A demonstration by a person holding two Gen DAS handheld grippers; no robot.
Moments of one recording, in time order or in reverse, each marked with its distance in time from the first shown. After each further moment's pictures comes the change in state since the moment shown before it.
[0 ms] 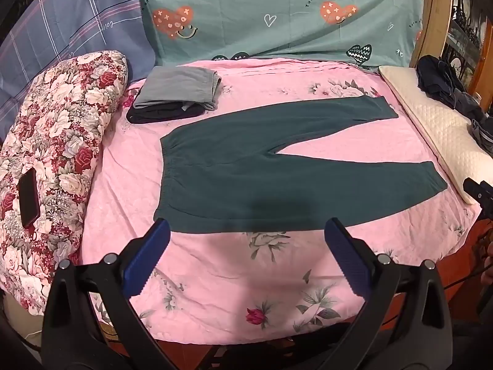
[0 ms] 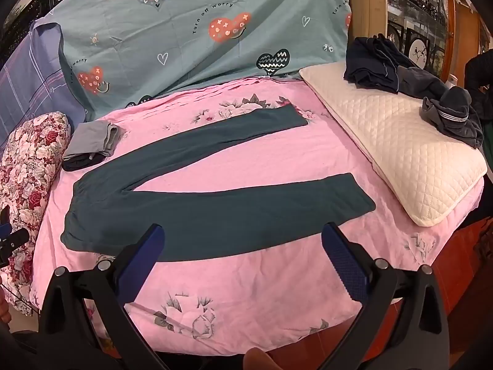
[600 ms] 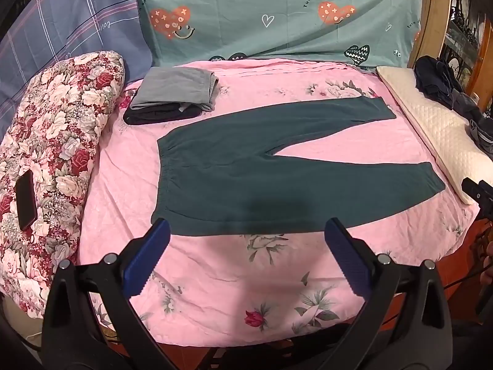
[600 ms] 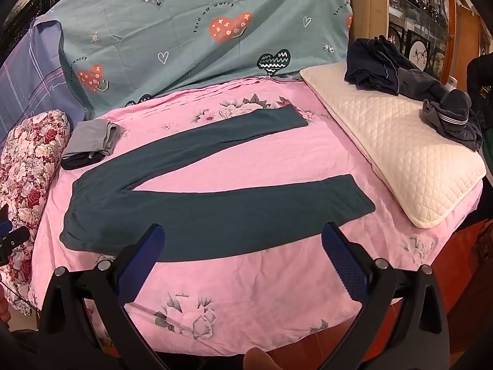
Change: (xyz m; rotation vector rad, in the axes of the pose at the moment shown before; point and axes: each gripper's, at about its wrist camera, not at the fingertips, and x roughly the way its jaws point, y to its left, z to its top) left arm 0.003 -0.001 0.004 0.005 -0.003 -0.019; right arm 0.001 0.004 0.002 -0.009 0.000 -0.008
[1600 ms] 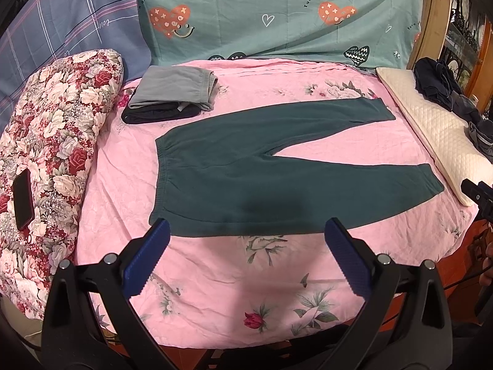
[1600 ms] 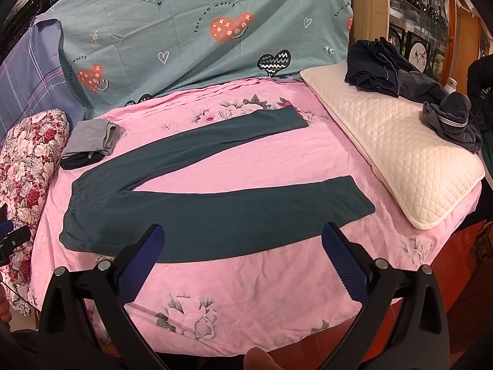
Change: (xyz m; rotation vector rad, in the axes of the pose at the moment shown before) left arm 0.002 -0.001 0.003 -0.009 0.005 -0.010; right arm -0.001 0.003 0.002 -0.005 0.001 -0.005
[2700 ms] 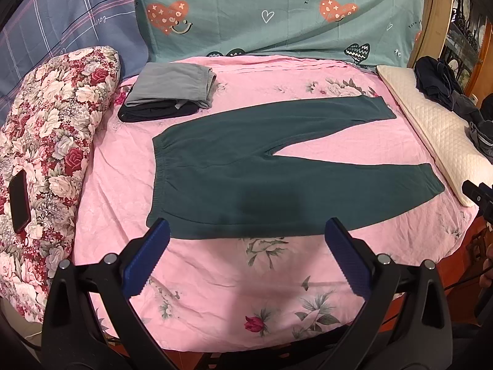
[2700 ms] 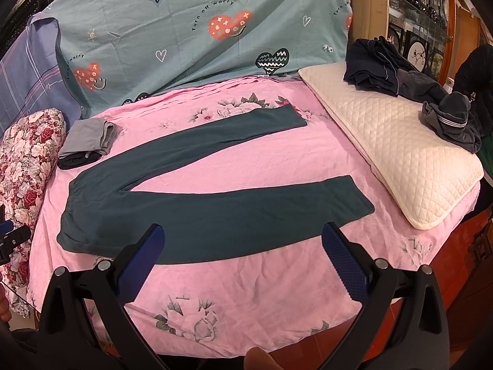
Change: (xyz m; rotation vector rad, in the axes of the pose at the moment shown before) left arm 0.012 0.005 0.007 -0.002 0.016 -0.010; right arm 0.006 0.000 0.002 0.003 0.009 -0.013
